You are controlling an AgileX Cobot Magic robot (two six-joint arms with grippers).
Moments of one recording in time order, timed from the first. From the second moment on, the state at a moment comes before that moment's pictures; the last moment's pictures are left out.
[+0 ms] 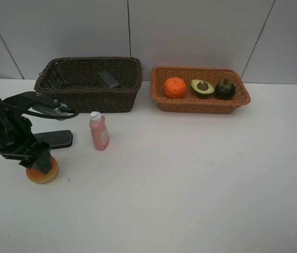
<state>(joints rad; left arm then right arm) -0.24 1.59 -0.72 -0.07 0.59 0.29 -0.12 0.00 -0.52 -0.04 1.06 0.02</state>
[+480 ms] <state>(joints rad) -0.24 1.69 -0.72 -0.03 0.54 0.29 -0.12 0.00 -0.52 -0.04 1.06 0.02</state>
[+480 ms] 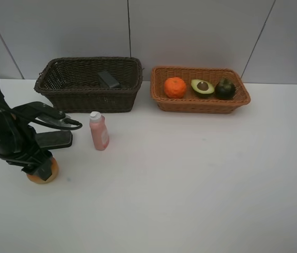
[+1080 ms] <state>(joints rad) -0.24 1.74 -0.72 -0.03 0.49 0.29 -0.12 0.00 -0.52 -0.04 1.06 0.02</state>
